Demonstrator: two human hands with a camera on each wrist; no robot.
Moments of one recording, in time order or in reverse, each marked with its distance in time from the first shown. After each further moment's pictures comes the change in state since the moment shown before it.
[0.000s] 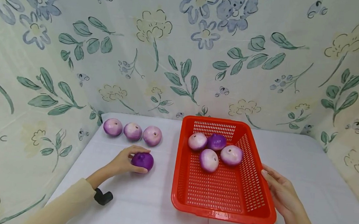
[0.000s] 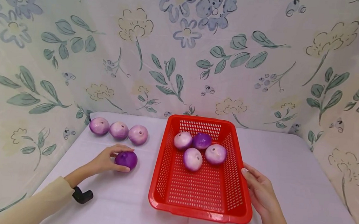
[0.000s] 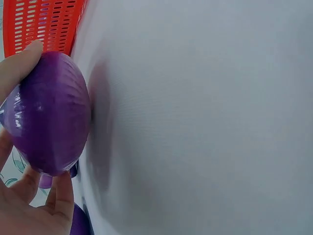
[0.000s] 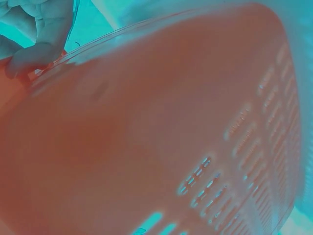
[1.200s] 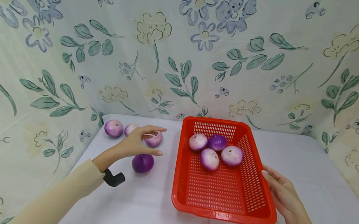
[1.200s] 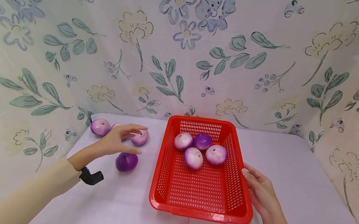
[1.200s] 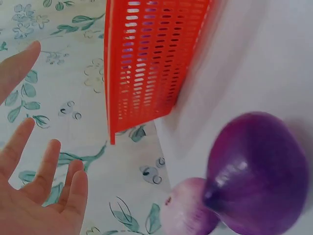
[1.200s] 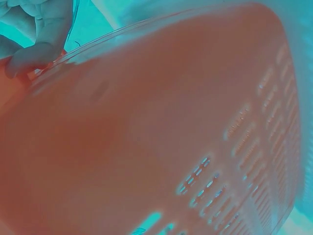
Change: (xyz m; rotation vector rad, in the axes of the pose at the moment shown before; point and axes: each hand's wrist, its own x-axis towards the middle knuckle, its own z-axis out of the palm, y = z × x) left_hand 0.046 0.097 -0.022 -0.056 -0.076 0.015; right_hand 0.000 0.001 -0.001 -0.006 -0.003 -0.012
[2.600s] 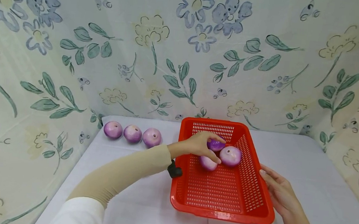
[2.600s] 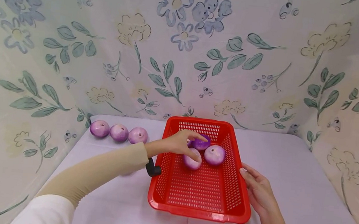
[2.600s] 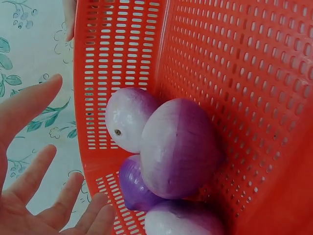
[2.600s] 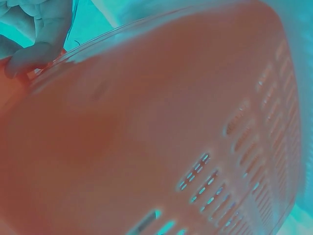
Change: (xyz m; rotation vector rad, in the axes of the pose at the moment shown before) left_hand 0.113 0.084 0.135 0.165 -0.276 -0.062; right_hand -0.001 0.001 -0.001 0.019 -0.011 -0.016
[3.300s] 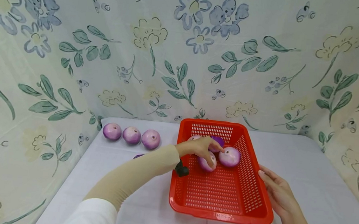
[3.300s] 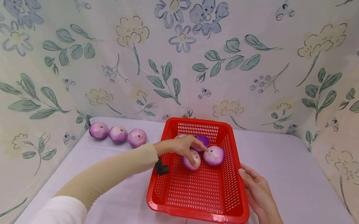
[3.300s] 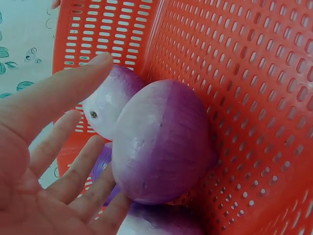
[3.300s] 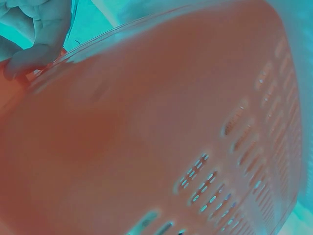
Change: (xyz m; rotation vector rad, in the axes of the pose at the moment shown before) left_hand 0.031 -0.019 0.012 -0.046 -0.234 0.032; right_hand 0.001 0.005 -0.002 0.046 -0.056 -0.066
